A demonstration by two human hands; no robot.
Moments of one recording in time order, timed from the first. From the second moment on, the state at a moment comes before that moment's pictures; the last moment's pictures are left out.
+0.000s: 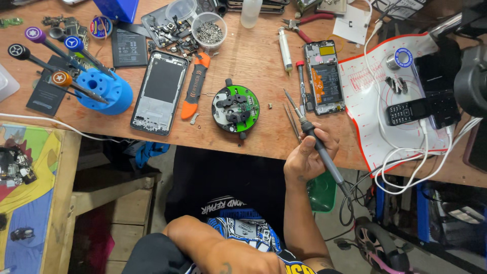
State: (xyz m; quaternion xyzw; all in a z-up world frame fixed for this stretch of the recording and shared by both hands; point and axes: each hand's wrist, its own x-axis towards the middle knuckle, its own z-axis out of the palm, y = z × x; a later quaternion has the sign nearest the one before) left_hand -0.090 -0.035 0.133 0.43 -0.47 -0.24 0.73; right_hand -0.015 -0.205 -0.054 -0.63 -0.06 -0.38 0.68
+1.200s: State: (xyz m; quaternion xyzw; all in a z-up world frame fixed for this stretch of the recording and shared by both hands) left_hand -0.005 -0.077 0.112 0.68 -0.21 0.13 0.69; right_hand -0.007 -0.215 -0.055 -0.61 -0.14 -0.26 0.74
